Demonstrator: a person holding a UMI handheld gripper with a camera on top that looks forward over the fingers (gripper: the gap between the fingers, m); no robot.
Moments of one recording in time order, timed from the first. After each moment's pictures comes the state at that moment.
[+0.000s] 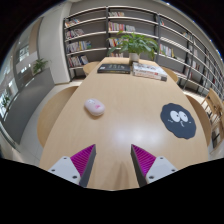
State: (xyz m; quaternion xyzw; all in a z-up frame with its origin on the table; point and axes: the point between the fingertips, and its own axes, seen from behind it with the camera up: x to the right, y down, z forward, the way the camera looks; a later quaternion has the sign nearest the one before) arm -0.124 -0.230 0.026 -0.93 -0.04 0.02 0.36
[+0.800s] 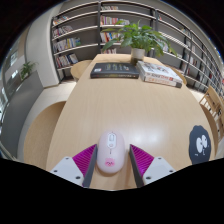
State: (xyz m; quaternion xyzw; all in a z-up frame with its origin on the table) arm -0.183 -0.026 -0.018 -0.94 0.00 -0.01 0.34
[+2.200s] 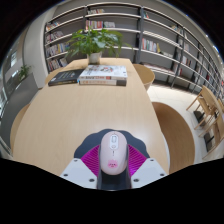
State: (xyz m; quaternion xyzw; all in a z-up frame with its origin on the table) arm 0.165 -0.071 0.035 -0.94 -0.01 -0.02 0.35
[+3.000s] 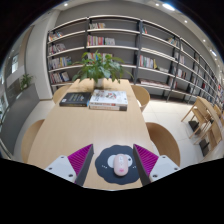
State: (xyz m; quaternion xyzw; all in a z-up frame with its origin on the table) arm 0.122 -0.103 0.182 -0.91 0.00 -0.03 0.42
